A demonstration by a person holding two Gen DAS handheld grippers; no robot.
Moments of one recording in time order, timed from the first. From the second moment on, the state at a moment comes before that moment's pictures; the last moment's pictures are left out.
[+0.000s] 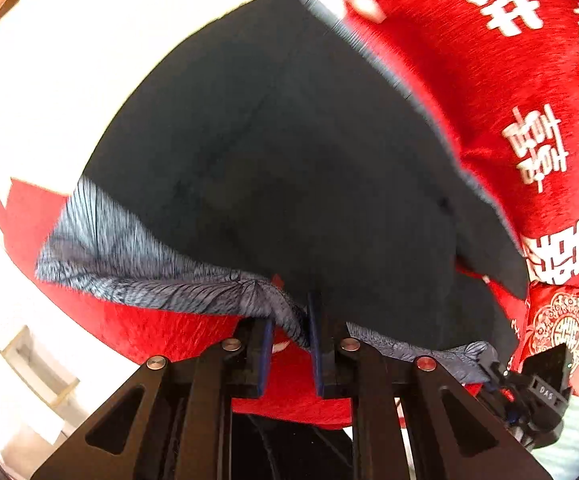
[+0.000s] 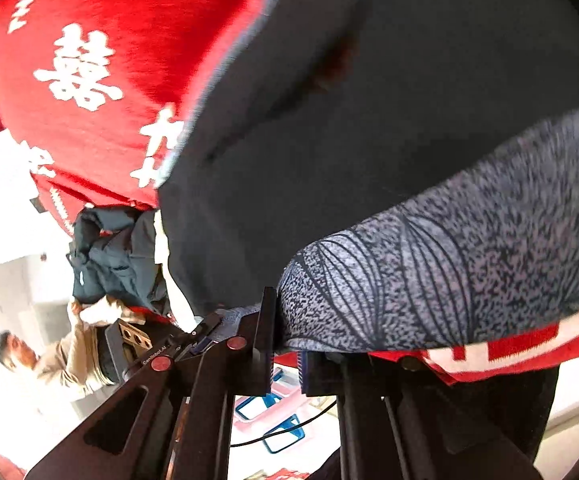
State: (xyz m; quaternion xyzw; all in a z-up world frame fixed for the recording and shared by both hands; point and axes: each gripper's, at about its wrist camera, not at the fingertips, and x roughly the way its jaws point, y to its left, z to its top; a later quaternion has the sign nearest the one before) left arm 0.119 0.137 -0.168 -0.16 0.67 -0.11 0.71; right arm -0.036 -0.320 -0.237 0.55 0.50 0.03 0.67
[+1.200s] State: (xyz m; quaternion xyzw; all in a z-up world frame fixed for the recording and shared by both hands) left arm 0.306 0.033 -0.156 0.02 0.61 -0.02 0.79; right arm 0.217 -0.444 -0.273 0.47 0.57 0.07 0.67
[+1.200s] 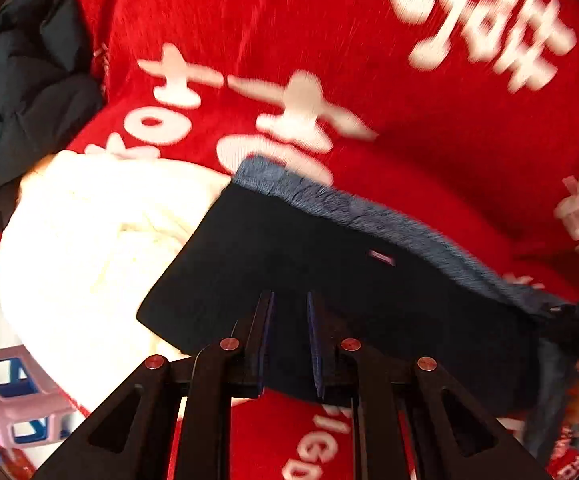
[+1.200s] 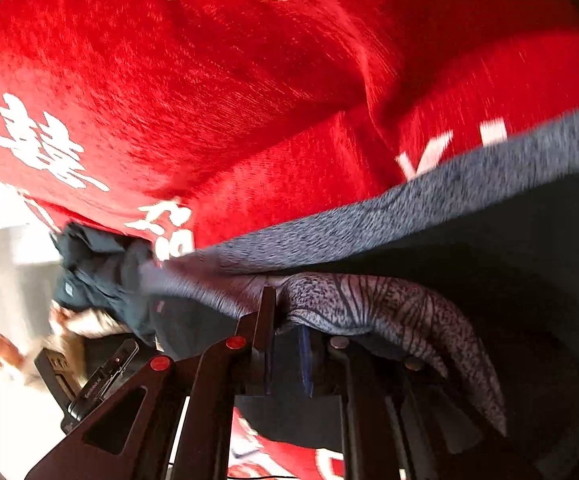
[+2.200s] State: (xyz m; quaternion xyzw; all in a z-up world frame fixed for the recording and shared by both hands) left arm 0.151 -0.217 -0.166 0.16 0.69 -0.23 0.67; right arm -0.024 -0.519 -0.190 0.41 0.57 -0.07 0.71
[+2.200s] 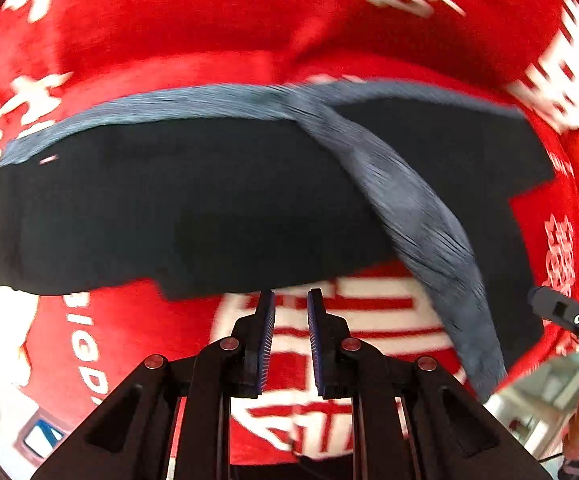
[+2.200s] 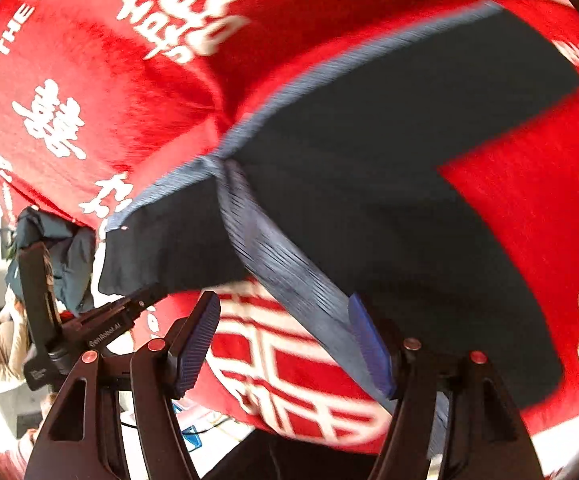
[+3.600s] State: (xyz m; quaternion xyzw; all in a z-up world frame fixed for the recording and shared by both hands) left arm 0.068 -0.303 -0.225 0.17 0.69 -0.28 0.64; right arm -0.206 -0.517 -0.267 0.50 0.55 -0.10 0.66
